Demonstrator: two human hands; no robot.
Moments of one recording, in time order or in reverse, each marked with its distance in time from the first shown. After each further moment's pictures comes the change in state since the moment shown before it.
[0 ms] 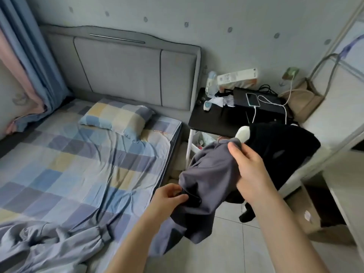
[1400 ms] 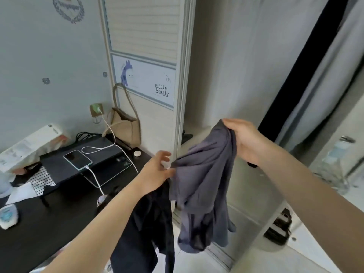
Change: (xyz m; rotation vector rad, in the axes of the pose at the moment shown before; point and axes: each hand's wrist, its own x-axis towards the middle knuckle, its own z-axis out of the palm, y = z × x) left_hand 0.241 0.249 0.397 0.656 -1.031 0.691; right_hand 0.105 -0.231 -0.272 -0.058 0.810 -0.239
